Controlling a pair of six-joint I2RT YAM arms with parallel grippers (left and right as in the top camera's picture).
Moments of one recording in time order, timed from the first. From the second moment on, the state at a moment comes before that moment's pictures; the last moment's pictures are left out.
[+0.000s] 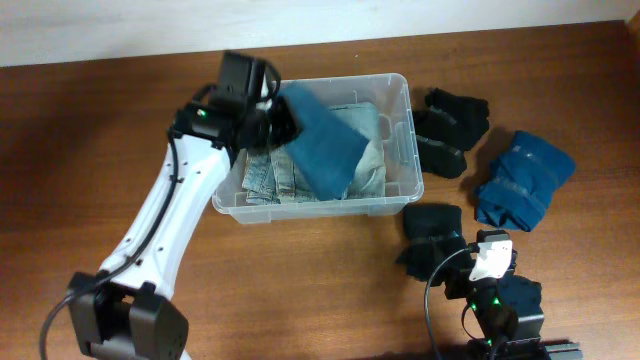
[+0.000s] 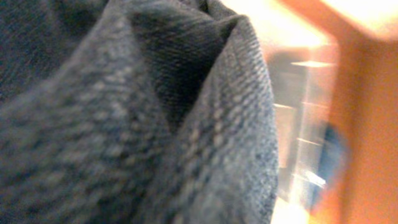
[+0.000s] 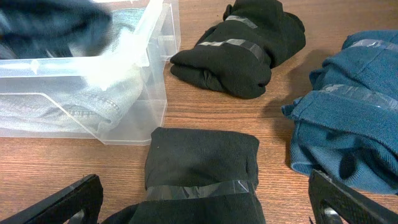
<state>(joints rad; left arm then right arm) -0.37 1.80 1.69 -0.80 0.32 -0.69 0.03 0.01 0.16 -0.57 -0.05 0.07</state>
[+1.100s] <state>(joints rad) -0.54 1.86 1.66 -0.64 0.18 -0.76 0.03 0.01 0.16 -0.57 -0.05 0.07</state>
